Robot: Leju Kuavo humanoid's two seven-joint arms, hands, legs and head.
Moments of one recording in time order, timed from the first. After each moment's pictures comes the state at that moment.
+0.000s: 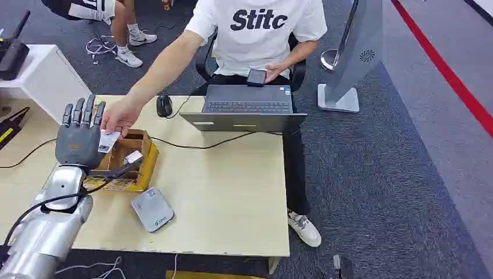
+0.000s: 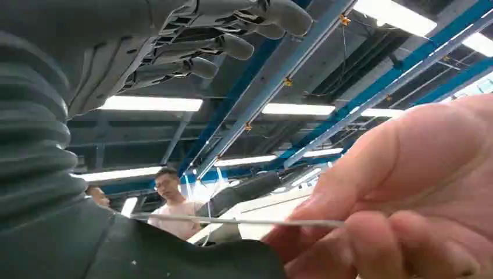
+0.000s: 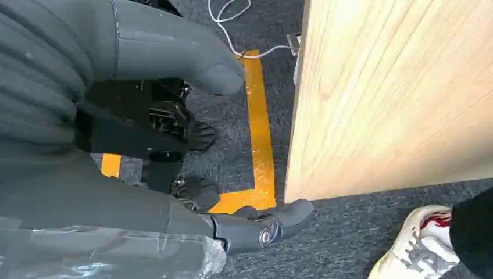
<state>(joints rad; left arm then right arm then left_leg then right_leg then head) -0.44 0.33 -0.21 -1.13 -1.56 0.43 0.12 -0.19 0.13 -0.77 -0.23 0.43 0.11 -0.40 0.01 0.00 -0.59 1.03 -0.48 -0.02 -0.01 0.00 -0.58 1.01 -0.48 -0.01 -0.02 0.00</state>
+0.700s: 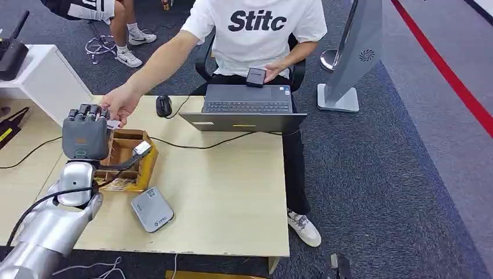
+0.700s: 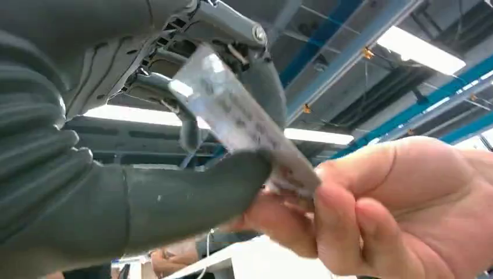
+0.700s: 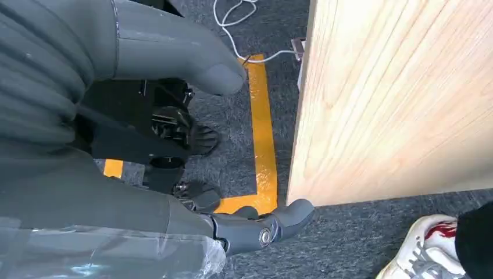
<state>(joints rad) -0.49 0.38 -0.40 -1.16 -1.56 0.51 0.33 -0.20 0.14 -0.77 -0.23 0.44 0.12 -0.39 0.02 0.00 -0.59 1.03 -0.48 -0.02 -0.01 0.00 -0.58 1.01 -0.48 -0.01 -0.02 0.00</state>
